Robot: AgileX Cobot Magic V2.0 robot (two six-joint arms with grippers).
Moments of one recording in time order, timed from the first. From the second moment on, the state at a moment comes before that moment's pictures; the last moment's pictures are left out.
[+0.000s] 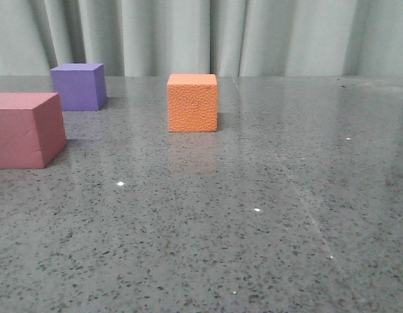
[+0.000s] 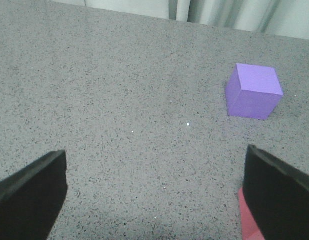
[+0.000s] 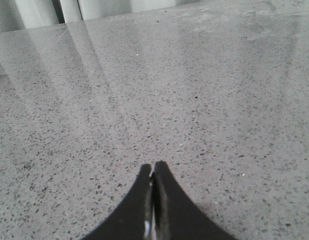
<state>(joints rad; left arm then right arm) -0.04 0.72 -0.85 0.21 0.70 -0.33 0.03 -0.01 0.03 -0.03 0.25 0.22</state>
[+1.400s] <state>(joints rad) -0.68 1.80 -1.61 0.45 0.67 -0.78 0.03 -0.01 0.03 -0.03 0.25 0.22</state>
